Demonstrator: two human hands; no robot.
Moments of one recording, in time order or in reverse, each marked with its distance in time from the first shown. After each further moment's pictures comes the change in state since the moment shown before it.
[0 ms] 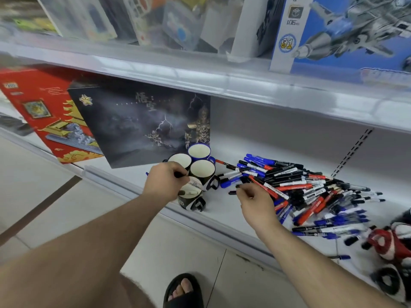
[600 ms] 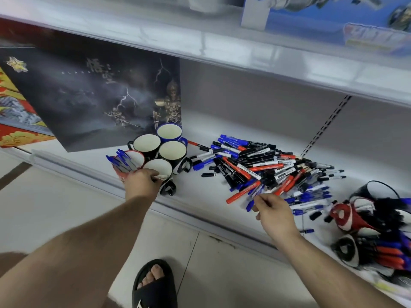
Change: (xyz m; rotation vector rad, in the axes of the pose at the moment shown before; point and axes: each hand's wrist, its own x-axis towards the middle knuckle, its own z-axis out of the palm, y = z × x) left_hand 0.018 -0.071 0.107 0.283 0.039 -0.068; right_hand -0.017 0.076 -0.080 -0.103 0.137 0.208
